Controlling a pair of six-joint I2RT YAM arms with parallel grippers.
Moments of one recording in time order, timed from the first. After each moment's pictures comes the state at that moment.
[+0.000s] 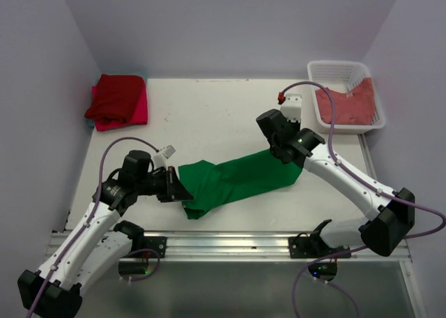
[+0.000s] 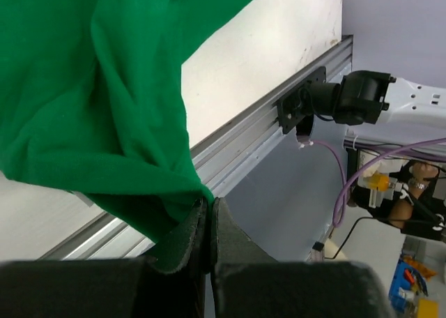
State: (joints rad) left arm -0.40 0.71 0.61 -0.68 0.66 -0.65; right arm 0.70 1.33 1.22 -0.78 0.88 0.54
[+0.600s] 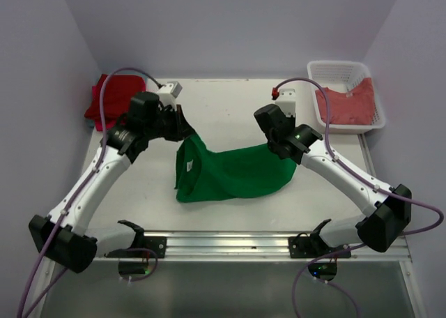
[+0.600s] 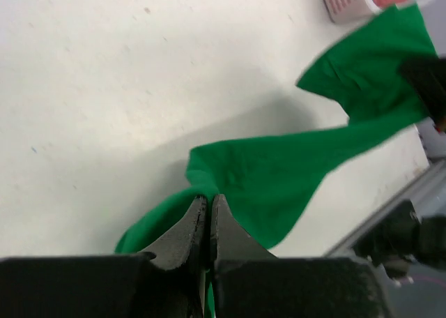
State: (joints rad) left arm -0.40 1.15 1.18 -0.59 0.31 -0.38; right arm 0.70 1.36 1.27 -0.74 0.83 0.46
